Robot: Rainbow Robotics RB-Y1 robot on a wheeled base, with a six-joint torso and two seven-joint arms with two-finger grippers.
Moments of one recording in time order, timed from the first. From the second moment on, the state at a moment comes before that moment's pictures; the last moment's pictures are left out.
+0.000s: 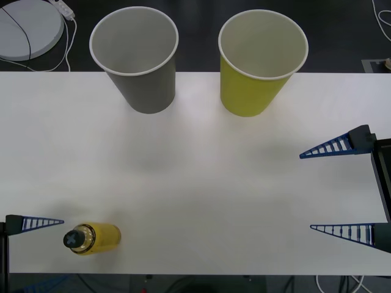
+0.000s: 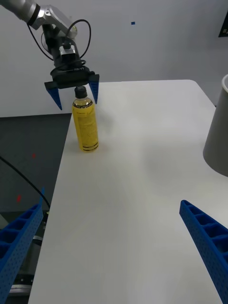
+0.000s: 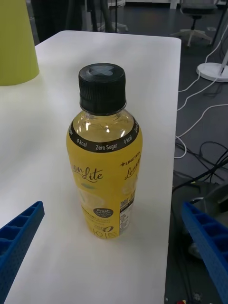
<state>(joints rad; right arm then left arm) 0.30 -1.33 -0.12 -2.09 0.73 -1.04 0.20 0.35 0.90 0.03 -1.36 -0.86 -1.36 -0.78</state>
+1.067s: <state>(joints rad) 0.30 -1.33 -0.12 -2.09 0.73 -1.04 0.20 0.33 0.83 -0.08 -1.47 -0.83 -1.23 -0.76</state>
